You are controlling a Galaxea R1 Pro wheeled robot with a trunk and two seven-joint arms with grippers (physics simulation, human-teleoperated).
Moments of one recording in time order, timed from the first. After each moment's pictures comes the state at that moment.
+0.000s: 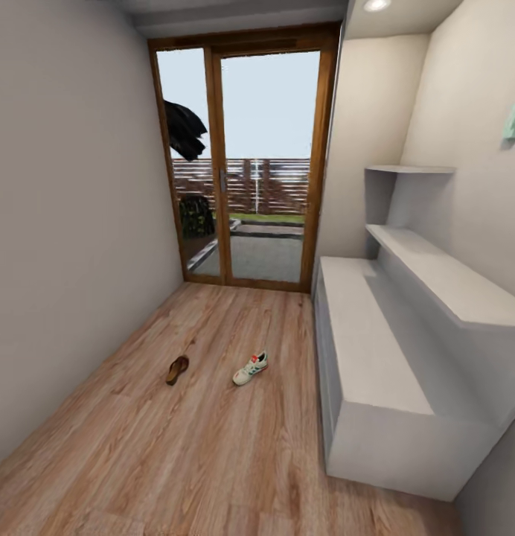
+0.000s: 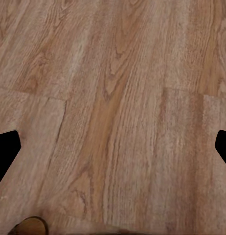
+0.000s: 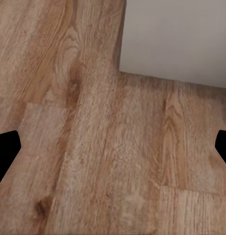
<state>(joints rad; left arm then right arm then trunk) -0.06 0.04 0.03 -0.38 0.01 -0.44 -0.01 -0.06 -0.05 -0.01 -0.47 -0.03 -0.36 0.01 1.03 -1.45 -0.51</state>
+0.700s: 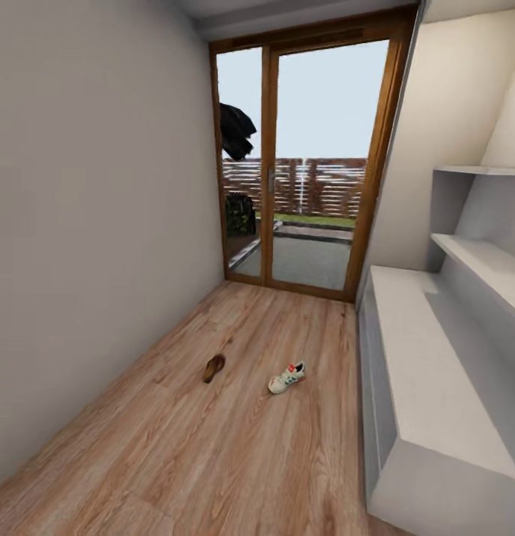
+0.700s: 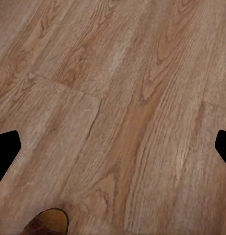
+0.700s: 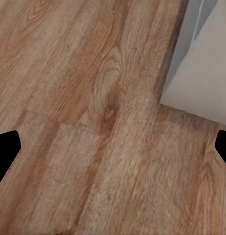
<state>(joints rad) -0.06 0.04 0.03 -0.38 0.01 -0.44 -0.01 -0.06 -0.05 -0.01 -0.47 -0.03 -0.36 0.01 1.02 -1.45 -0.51</state>
